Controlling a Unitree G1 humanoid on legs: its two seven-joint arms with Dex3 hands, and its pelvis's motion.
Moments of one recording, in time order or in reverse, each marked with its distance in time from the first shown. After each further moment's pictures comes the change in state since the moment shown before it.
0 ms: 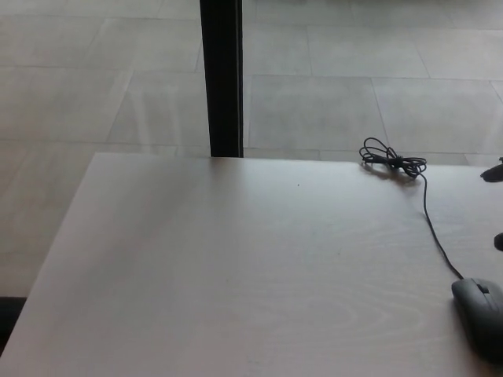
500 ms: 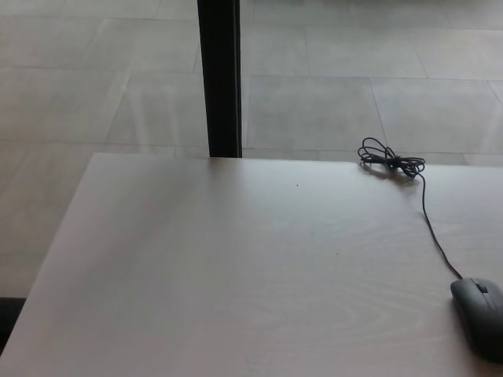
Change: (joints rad) left_arm 0.009 -0.001 0.003 0.004 -0.001 -0.004 -0.007; right_arm 0.215 0.007 -0.310 0.000 0.132 0.089 0.046
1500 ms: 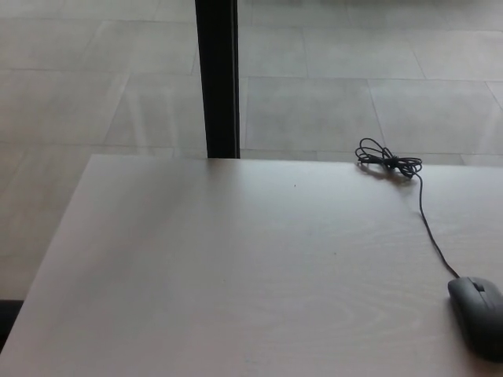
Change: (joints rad) left_arm 0.000 -0.020 0.002 -0.001 0.001 0.000 -0.001; right_arm 0.045 0.403 -0.602 0.343 0.370 0.087 -0.061
